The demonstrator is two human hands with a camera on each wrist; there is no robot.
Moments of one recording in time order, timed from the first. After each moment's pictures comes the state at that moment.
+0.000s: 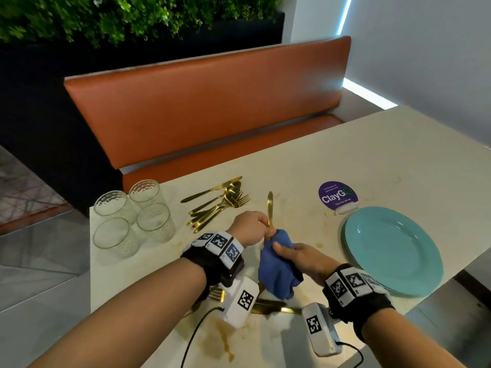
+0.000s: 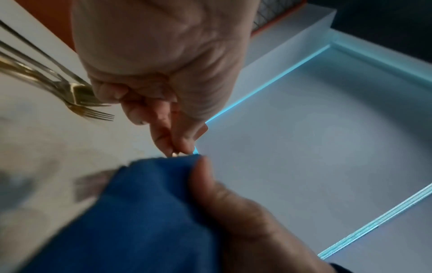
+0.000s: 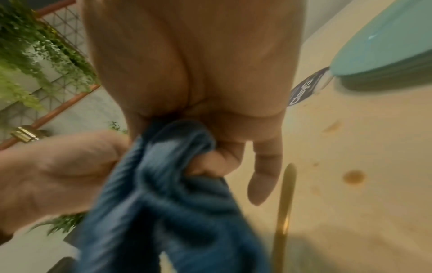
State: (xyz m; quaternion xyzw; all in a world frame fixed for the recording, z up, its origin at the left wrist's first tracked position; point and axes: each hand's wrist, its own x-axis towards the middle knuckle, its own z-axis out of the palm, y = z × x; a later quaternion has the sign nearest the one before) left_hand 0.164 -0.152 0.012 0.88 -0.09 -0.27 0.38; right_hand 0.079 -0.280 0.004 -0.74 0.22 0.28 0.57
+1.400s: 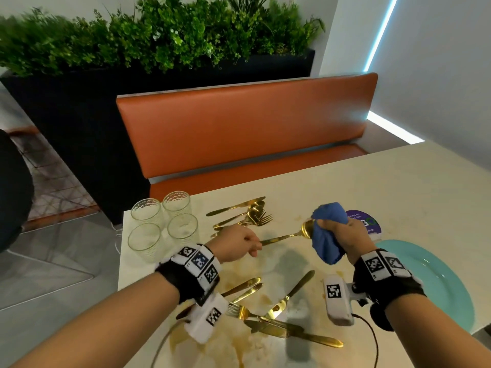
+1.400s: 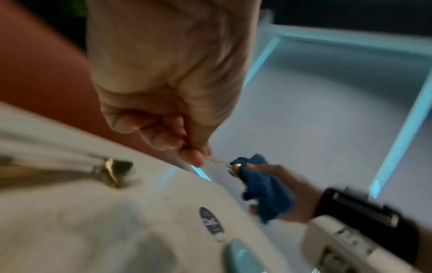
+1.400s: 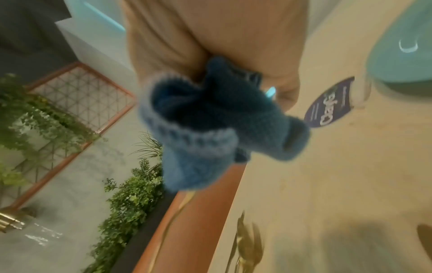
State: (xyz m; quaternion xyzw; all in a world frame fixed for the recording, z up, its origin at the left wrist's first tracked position) left_hand 0.166 -0.068 0.049 0.89 -0.13 -0.27 0.34; right_hand 0.136 -0.313 0.046 -0.74 0.32 -0.01 0.58
